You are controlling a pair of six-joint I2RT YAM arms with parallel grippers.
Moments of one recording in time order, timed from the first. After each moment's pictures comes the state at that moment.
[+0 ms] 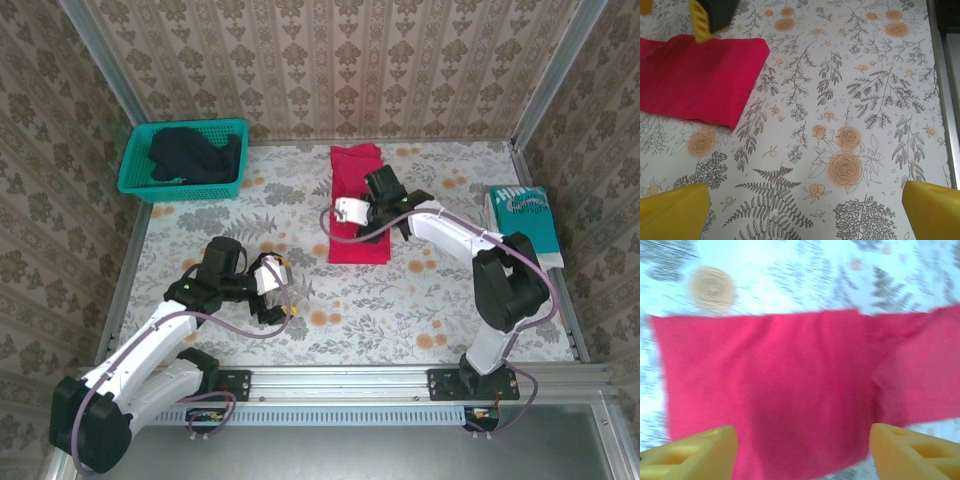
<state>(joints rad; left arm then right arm) -0.50 0.89 0.56 -0.44 0.68 0.69 0.50 1.75 1.27 -0.49 -0.09 -0.96</state>
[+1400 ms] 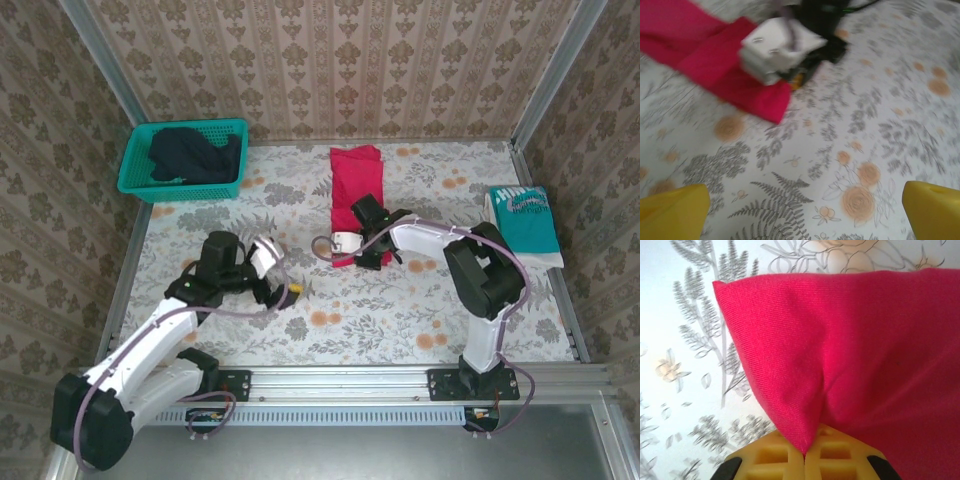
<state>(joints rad) -0.49 0.93 0.59 -0.30 0.55 0.23 0.54 1.86 1.17 -0.52 -0.11 -0.89</state>
